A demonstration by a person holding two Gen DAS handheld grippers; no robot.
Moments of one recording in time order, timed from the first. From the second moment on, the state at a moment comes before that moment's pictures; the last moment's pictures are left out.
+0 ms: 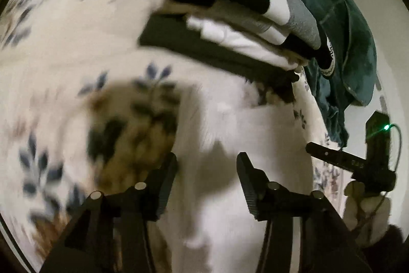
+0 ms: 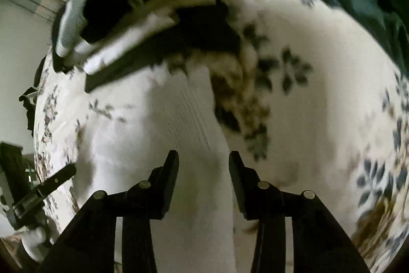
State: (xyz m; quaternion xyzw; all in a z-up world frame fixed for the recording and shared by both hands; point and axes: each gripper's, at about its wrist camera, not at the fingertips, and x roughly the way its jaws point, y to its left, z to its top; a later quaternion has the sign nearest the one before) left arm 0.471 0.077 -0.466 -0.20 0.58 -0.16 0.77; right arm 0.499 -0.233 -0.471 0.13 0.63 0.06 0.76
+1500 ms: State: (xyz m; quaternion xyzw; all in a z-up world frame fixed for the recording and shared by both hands) left arm 0.384 0.130 -0.524 -0.42 0.57 -0.15 0.69; right arm 0.424 -0.283 -0.540 0.33 0.63 0.14 0.69
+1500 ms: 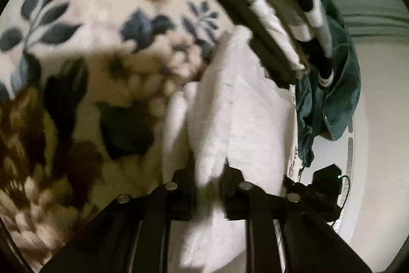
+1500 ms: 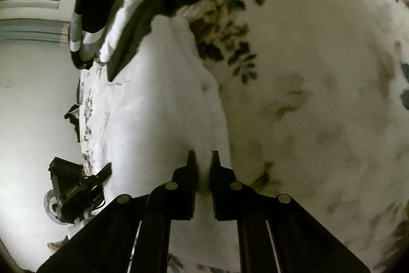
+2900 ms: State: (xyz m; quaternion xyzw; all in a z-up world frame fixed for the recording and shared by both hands) left arm 0.589 0.085 -0.208 -0.36 0.44 -0.28 0.78; right arm 0.617 -0.235 -0.239 0.34 0.52 0.28 0.74
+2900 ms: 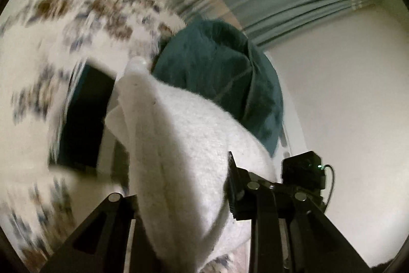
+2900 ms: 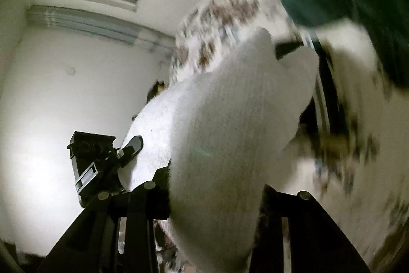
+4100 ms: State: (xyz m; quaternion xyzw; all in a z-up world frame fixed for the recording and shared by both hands) left arm 0.614 0.036 -0.278 -0.04 0.53 -0.02 0.85; right arm 0.618 -0.190 -0.273 -0.04 0.55 -0.06 0.83
